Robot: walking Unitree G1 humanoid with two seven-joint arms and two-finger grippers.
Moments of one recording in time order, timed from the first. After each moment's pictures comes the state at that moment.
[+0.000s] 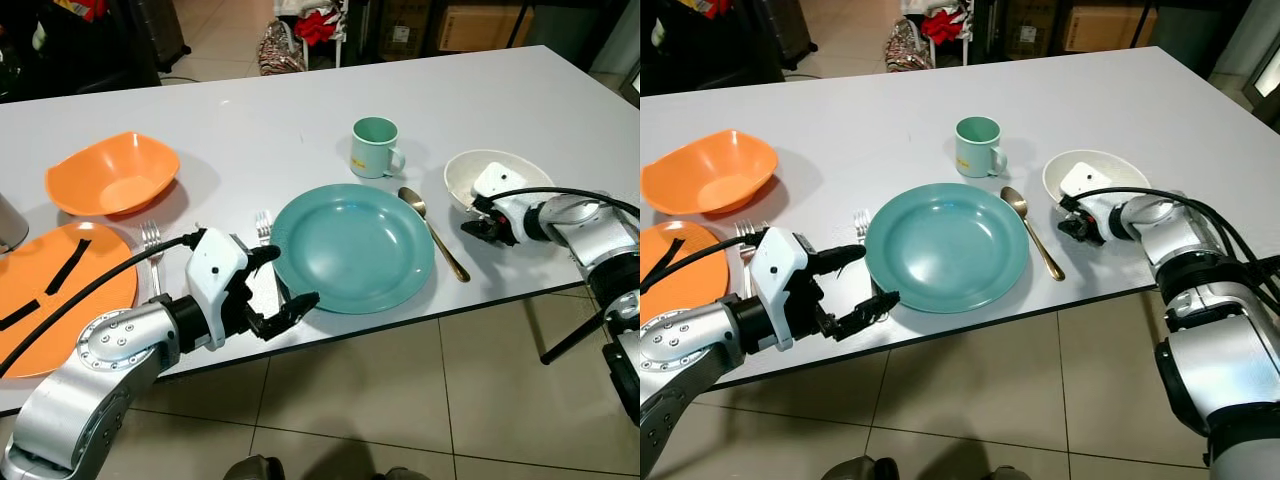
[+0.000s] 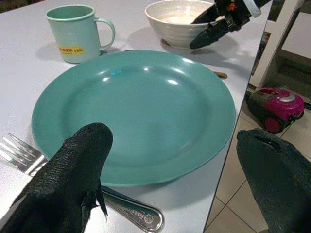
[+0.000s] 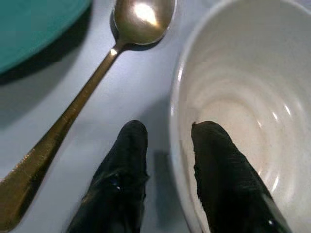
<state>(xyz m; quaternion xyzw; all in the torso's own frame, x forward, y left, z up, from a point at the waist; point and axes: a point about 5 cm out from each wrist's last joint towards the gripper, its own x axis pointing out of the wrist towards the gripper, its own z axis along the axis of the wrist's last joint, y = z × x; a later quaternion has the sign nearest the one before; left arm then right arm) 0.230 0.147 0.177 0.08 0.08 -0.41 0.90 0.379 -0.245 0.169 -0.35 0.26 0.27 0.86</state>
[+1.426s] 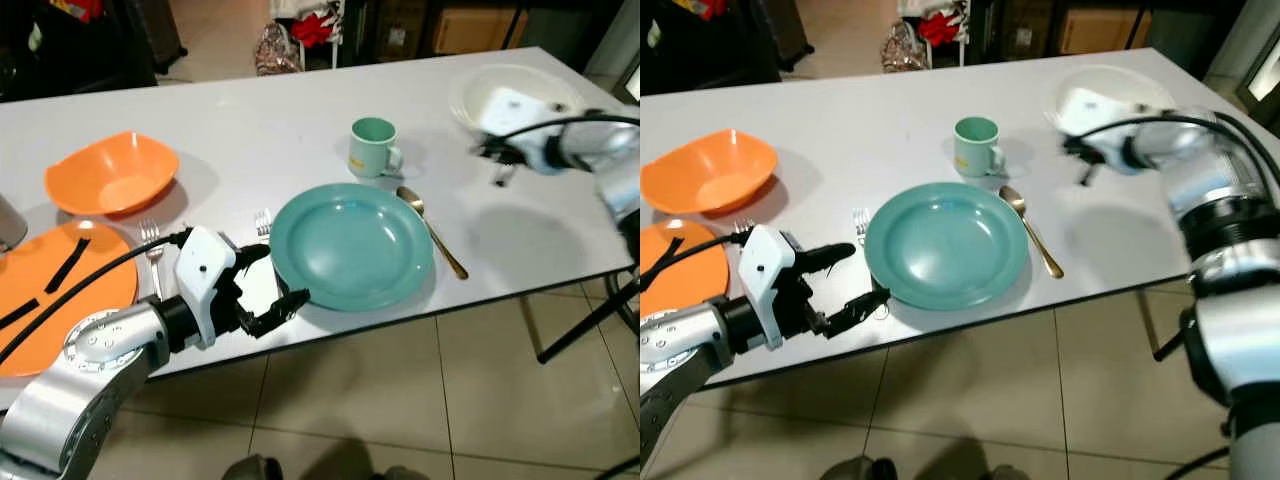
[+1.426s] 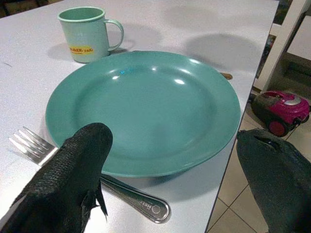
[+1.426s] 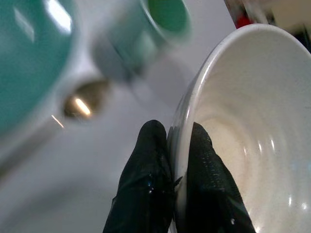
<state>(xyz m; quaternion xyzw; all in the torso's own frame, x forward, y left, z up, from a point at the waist) 0.229 0.155 0.180 0.08 0.08 -0.40 0.91 0.391 -0.210 0.265 -0.47 0.12 0.32 0.82</state>
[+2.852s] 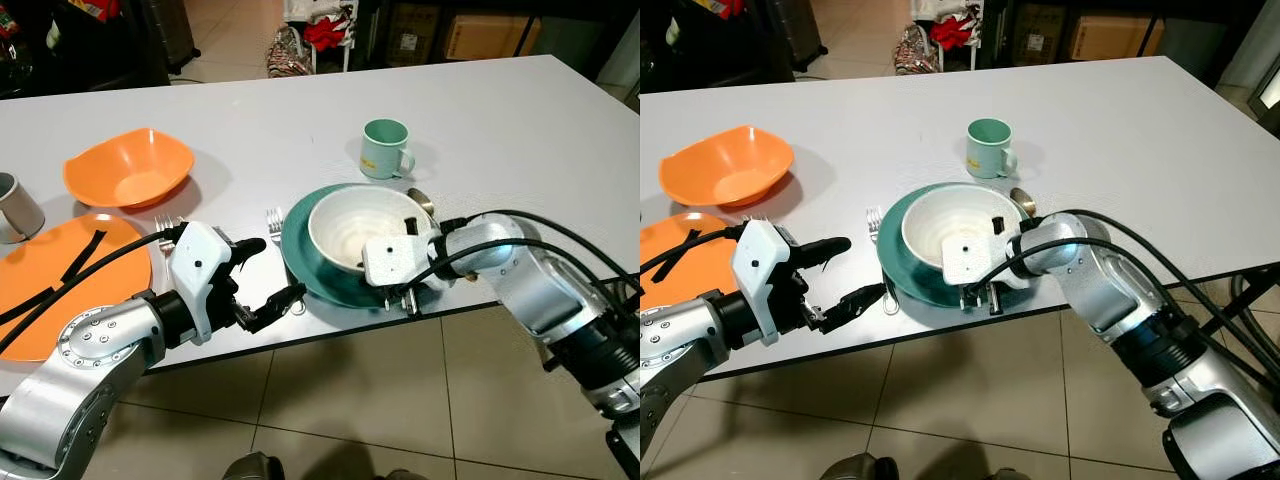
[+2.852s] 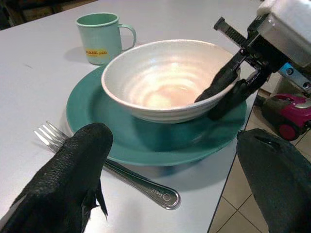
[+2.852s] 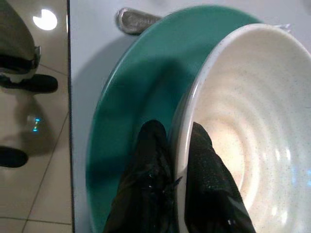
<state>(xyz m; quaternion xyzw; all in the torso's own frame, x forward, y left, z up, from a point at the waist) 0.231 0.159 0.184 0.09 0.07 -0.39 0.91 0.311 -0.111 0.178 -0.50 0.12 0.56 0.65</state>
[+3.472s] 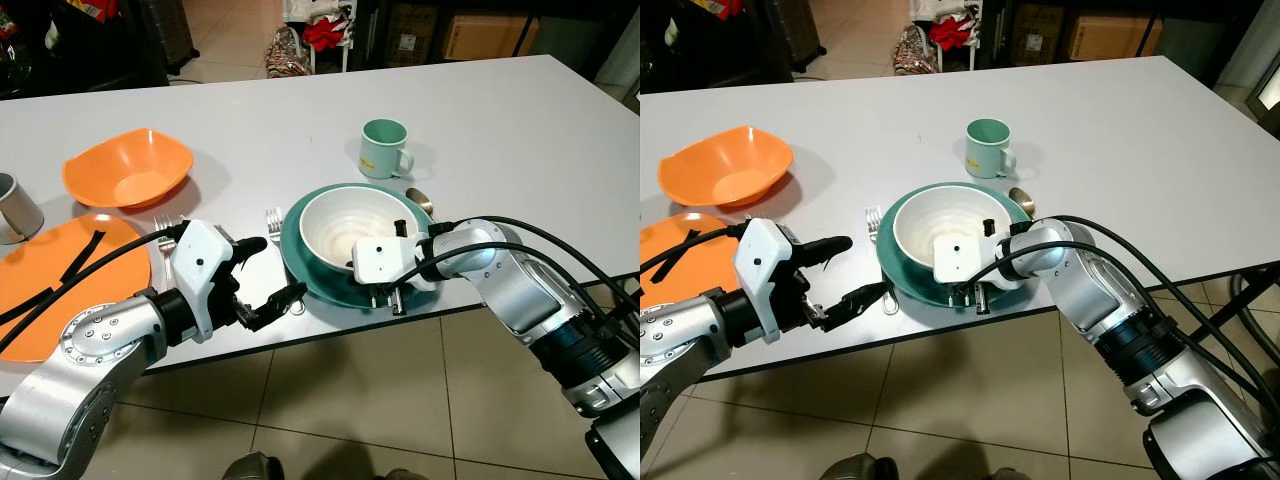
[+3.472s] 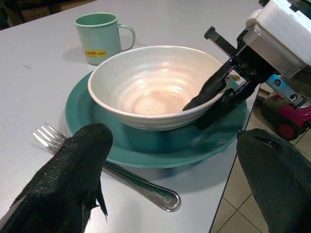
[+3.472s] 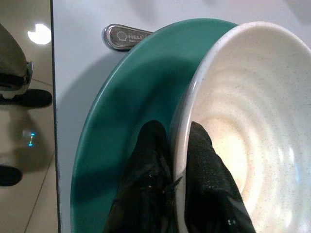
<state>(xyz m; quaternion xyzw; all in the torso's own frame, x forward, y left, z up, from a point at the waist) 0.233 0.158 0.184 0.09 0.07 -0.39 0.91 0.315 -0.100 0.169 -0.48 0.10 0.57 0.66</state>
